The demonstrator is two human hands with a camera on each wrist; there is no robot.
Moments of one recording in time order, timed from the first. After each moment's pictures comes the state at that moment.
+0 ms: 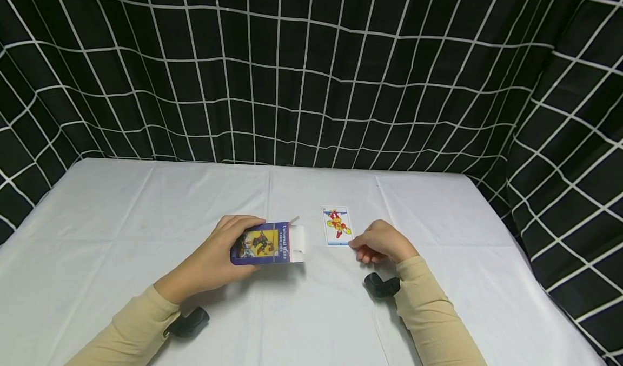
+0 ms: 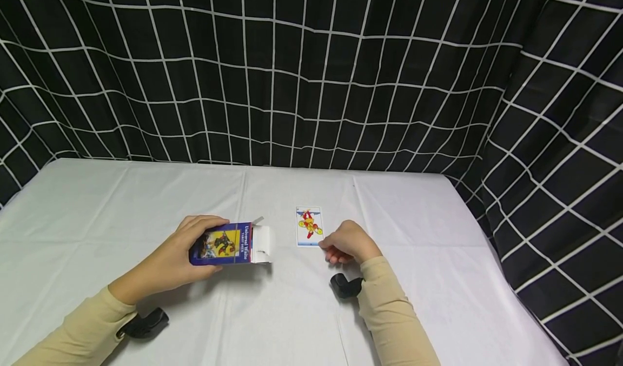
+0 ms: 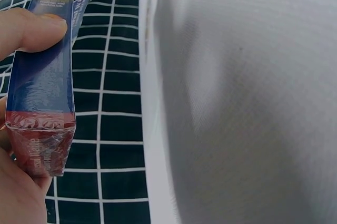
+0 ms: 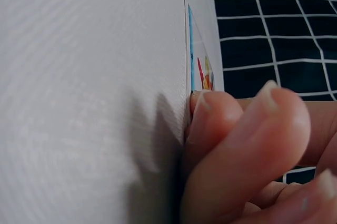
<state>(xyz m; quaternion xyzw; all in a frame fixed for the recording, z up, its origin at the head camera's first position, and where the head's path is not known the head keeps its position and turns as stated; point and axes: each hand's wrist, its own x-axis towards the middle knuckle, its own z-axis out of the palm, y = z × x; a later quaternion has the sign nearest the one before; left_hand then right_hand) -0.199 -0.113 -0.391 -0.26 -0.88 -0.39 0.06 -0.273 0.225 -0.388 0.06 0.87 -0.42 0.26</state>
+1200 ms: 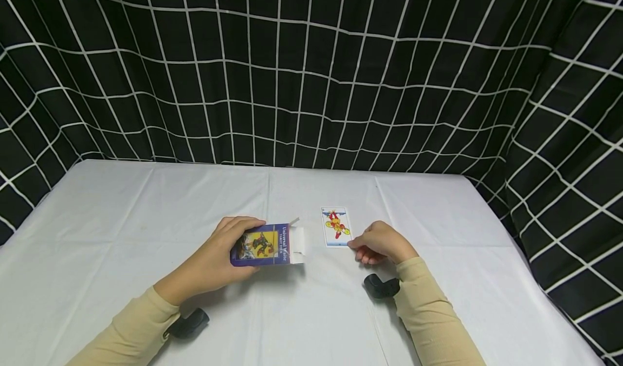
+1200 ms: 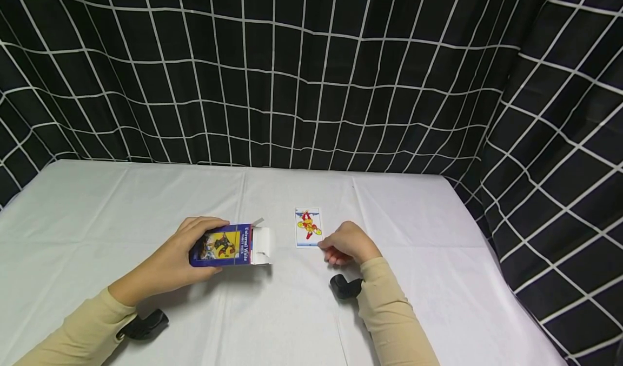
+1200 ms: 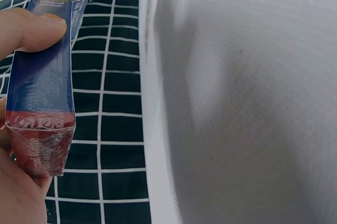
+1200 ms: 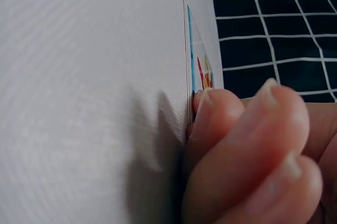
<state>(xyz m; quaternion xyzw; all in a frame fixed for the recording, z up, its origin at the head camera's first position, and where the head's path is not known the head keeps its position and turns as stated) -0.200 -0.114 -0.393 -0.27 -0.88 -0.39 0.06 -0.273 0.225 -0.386 0.05 0.86 -0.42 0.27</state>
